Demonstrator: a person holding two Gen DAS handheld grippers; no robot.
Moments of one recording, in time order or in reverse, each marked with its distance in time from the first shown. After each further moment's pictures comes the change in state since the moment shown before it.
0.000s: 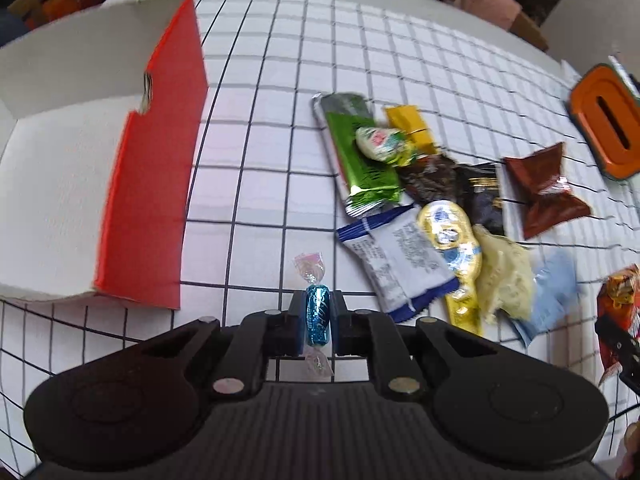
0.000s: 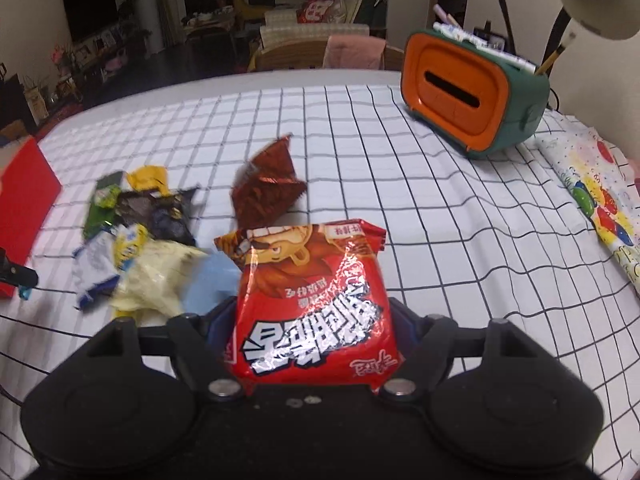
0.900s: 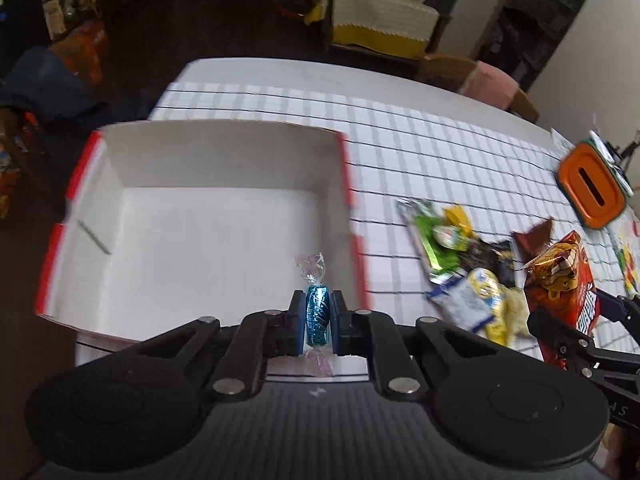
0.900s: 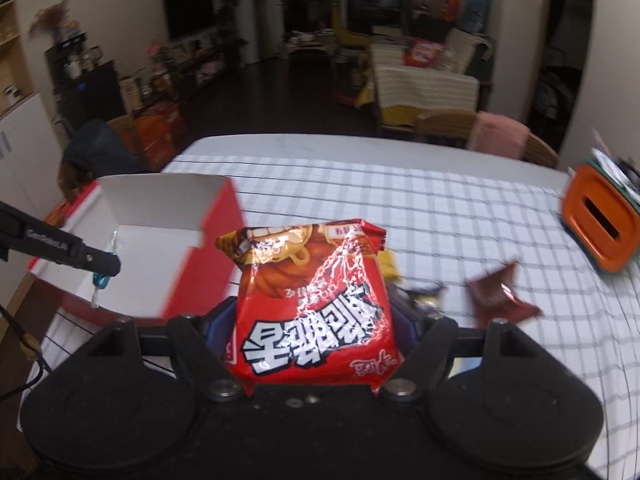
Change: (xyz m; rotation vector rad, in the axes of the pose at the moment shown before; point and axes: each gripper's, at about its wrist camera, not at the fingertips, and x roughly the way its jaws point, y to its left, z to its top) left arm -0.121 0.139 0.024 -0.002 -0.156 -0.006; right arm -0.060 0.228 0.068 -0.194 -0.064 0.200
